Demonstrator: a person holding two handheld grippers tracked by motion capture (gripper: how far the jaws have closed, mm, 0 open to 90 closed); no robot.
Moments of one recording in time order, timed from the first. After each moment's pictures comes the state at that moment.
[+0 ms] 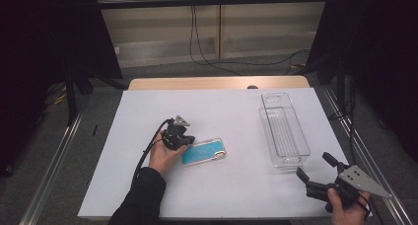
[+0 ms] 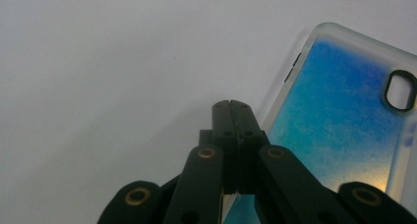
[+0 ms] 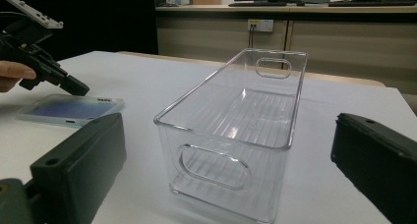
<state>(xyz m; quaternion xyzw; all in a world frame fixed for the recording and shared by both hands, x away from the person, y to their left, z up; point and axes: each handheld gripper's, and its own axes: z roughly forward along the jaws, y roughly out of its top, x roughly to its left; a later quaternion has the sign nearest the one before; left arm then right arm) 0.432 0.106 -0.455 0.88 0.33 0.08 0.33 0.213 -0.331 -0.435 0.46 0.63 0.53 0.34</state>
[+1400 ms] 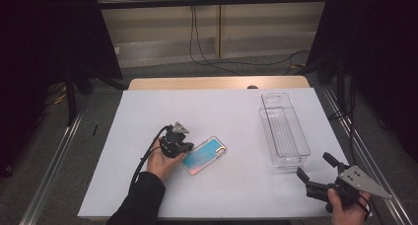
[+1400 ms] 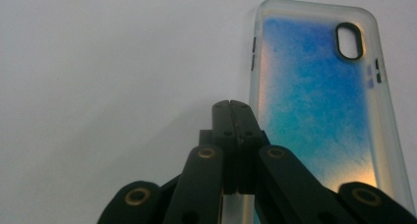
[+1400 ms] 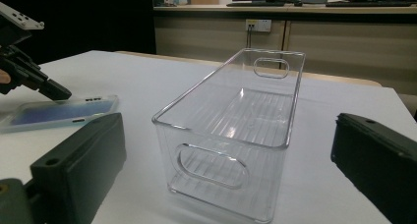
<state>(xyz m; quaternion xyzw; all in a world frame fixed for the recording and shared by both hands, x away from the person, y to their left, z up) 0.407 0.109 -0.451 0.89 0.33 0.08 0.32 0.212 -0.331 -0.435 0.46 0.63 0.53 0.34</state>
